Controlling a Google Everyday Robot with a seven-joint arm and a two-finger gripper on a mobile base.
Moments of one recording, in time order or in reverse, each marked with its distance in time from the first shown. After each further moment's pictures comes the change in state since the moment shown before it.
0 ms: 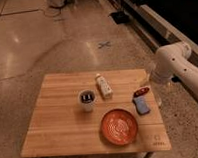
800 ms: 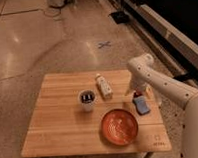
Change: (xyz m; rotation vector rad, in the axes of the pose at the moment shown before) arm 0.012 -0.078 0.106 -0.064 -0.126 0.068
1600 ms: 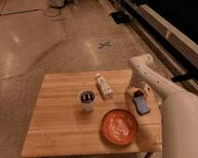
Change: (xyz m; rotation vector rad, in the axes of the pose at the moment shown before) arm 0.043 0.015 0.030 0.034 -0.002 0.117
